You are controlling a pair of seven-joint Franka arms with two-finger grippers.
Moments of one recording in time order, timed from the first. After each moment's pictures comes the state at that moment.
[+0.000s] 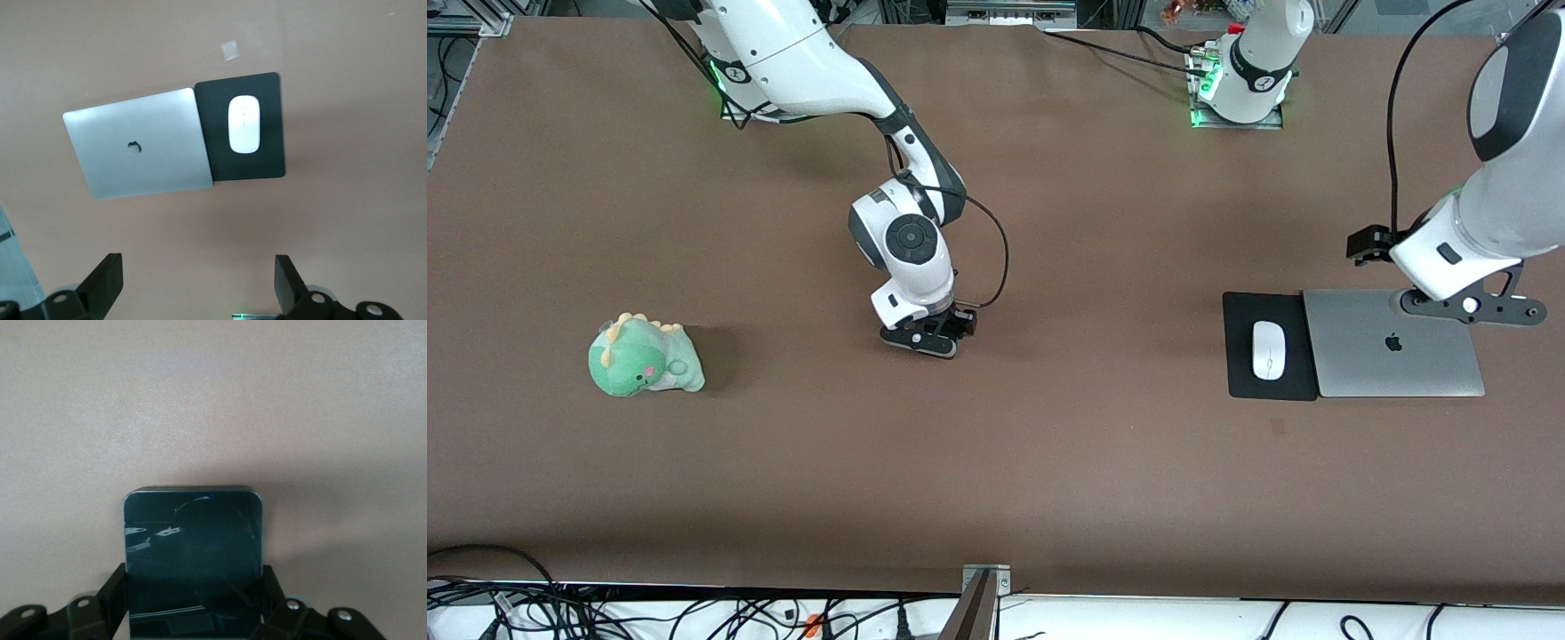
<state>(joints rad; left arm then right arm) 0.10 0.25 -0.27 -1.40 0.23 1.40 -0.01 0.71 0.76 -0.06 -1.66 0.01 2.47 0.89</state>
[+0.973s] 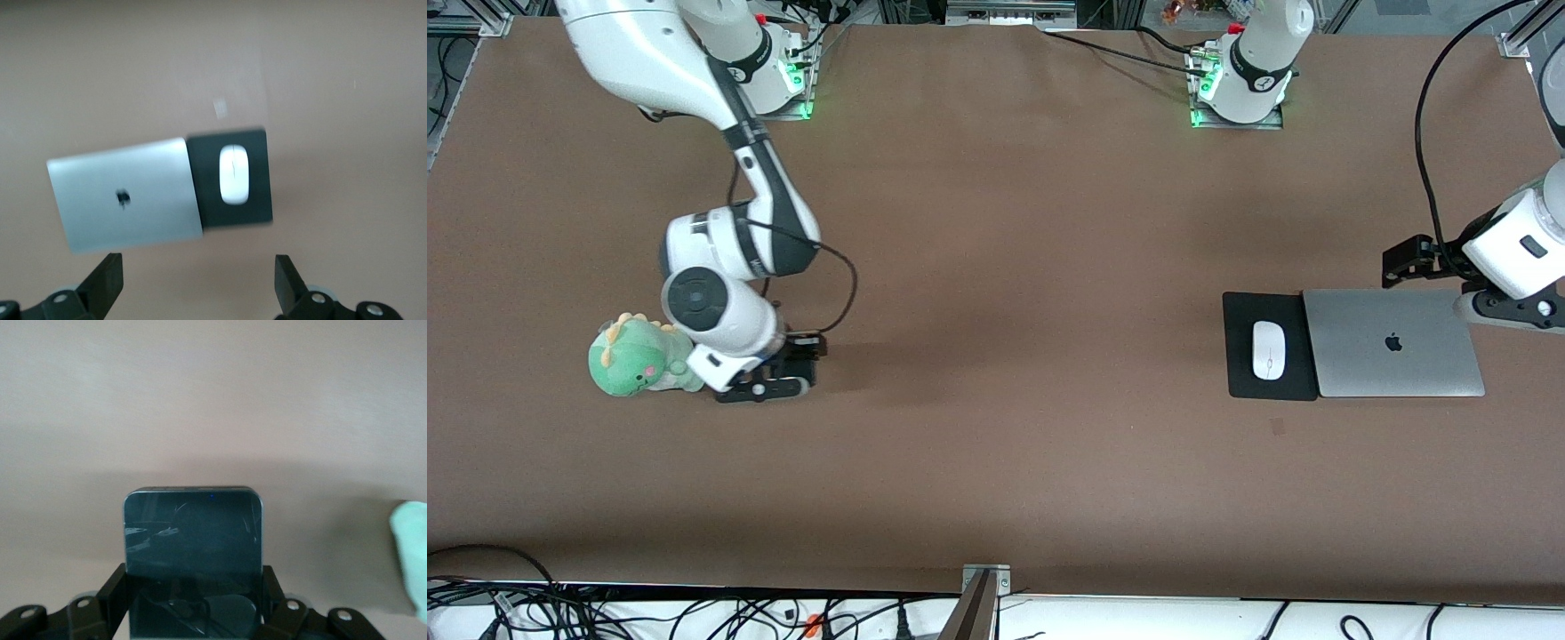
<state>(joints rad) 0.10 0.15 -0.12 -1.55 0.08 1.72 0.11 0.34 0.55 -0.10 -1.71 0.01 2.18 0.12</state>
